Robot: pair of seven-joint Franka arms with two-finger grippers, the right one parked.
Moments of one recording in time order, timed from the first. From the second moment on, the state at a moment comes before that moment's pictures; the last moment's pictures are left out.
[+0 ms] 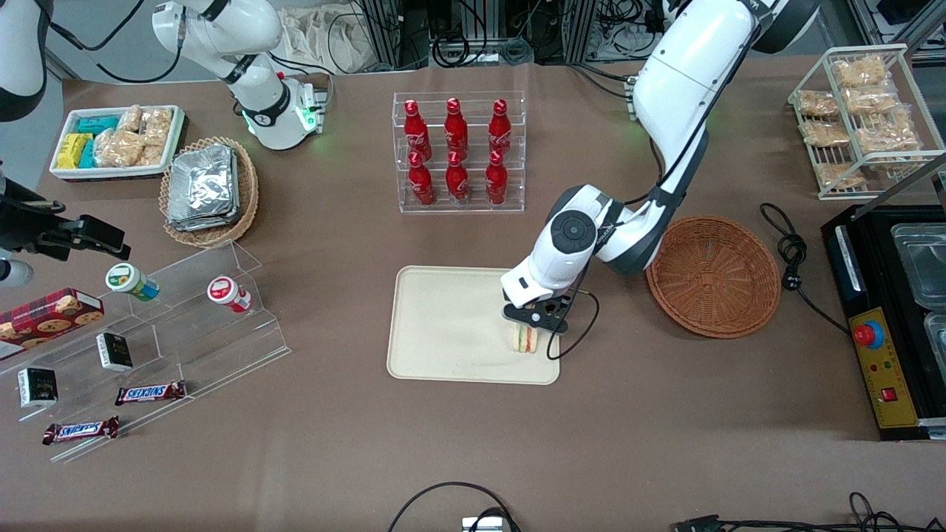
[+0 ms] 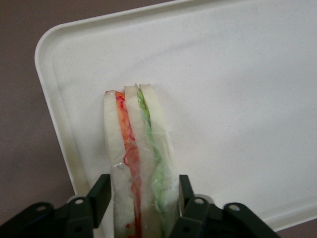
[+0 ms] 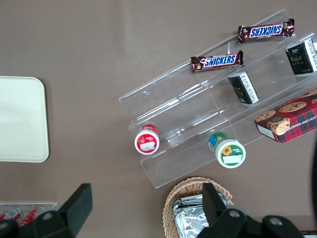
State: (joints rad) arm -0.44 0.62 -0.21 -1.79 0.06 2.52 -0.36
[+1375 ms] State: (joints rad) arm -0.36 0.58 -0.13 -1.41 0.07 1.92 -0.49
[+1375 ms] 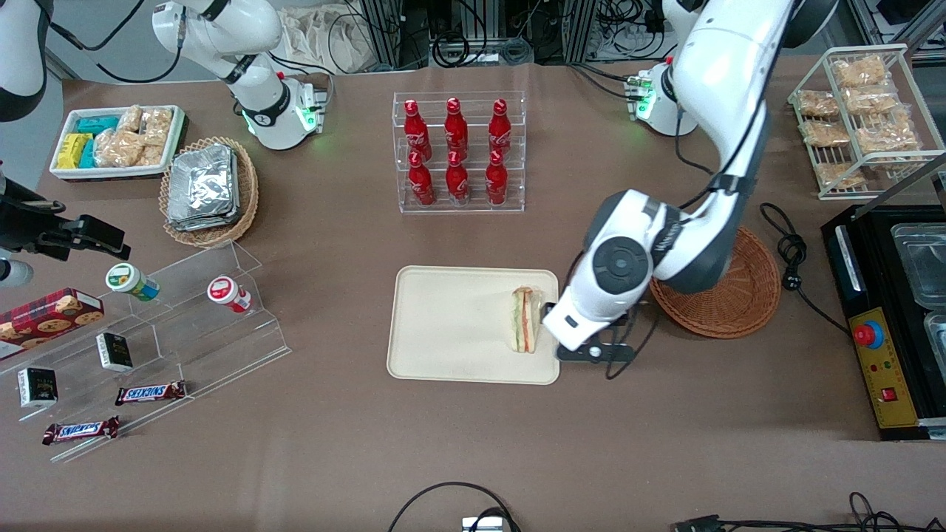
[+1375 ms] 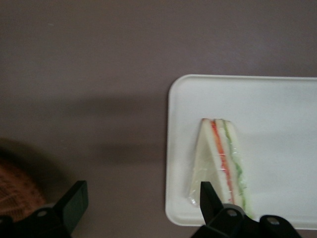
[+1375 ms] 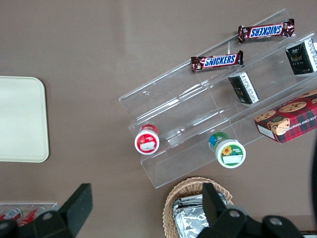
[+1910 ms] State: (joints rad) arm -0.20 0.42 -0.13 -1.39 0.07 1.71 -0.49
